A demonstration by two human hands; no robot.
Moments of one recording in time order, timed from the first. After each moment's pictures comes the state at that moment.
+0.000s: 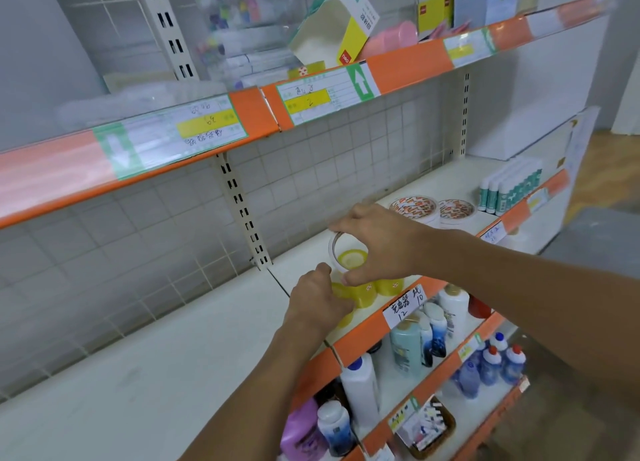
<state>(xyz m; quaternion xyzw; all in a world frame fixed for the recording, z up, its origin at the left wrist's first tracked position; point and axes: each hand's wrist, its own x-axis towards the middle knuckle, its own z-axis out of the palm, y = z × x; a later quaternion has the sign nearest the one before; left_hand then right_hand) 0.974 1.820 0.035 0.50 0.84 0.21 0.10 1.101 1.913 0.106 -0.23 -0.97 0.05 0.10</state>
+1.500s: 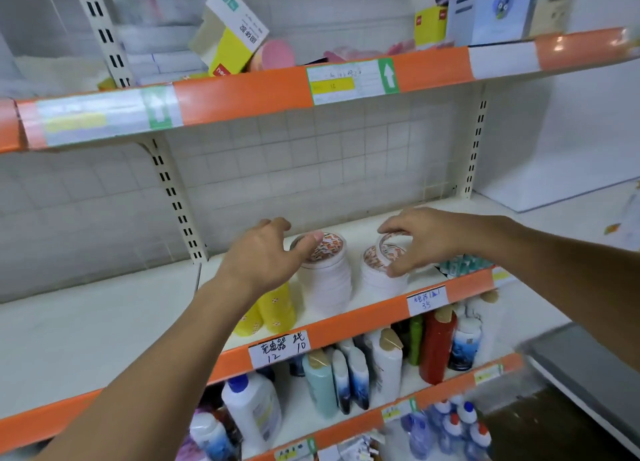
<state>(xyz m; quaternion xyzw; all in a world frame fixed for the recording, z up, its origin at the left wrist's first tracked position) 1.084 1.952 0.100 0.40 0.89 0.20 -0.04 1.245 2.169 0.112 -0.19 -0.97 0.12 -0.01</state>
